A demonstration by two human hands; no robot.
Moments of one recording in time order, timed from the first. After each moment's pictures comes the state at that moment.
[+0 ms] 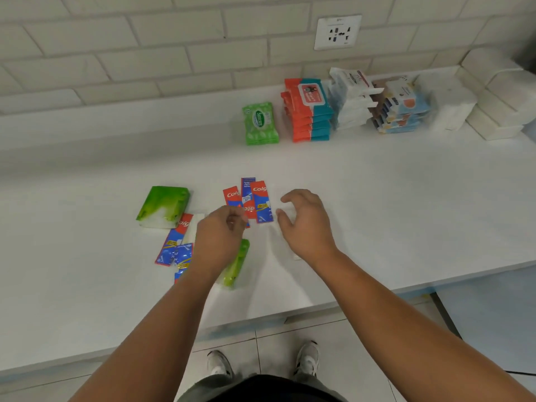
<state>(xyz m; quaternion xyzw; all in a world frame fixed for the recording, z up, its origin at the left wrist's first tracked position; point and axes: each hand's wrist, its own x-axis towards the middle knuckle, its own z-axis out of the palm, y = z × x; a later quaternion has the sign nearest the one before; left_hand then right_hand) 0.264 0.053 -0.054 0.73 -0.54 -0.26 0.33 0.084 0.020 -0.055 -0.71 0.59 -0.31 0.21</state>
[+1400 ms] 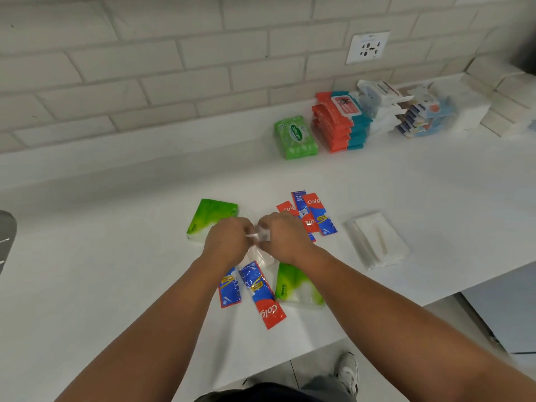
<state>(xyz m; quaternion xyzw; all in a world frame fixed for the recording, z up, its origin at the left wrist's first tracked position) 0.433 -0.008 -0.082 0.66 -0.72 -0.20 0.12 0.277 -0.014 -0.083 -0.79 0.59 -0.06 0.17</state>
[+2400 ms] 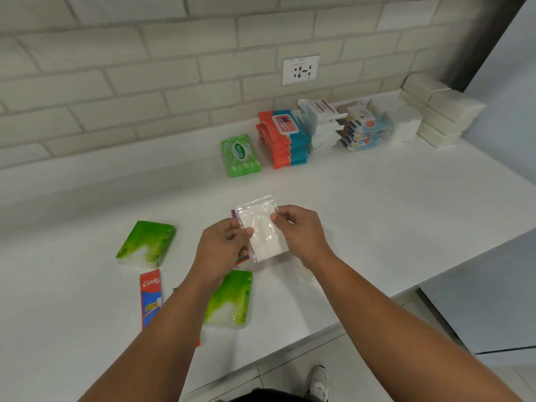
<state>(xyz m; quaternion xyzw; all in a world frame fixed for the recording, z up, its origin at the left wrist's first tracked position) 0.287 0.009 -0.045 0.57 -0.45 -0.53 0.43 0.113 -0.001 -0.035 -0.48 0.60 -0.48 0.43</state>
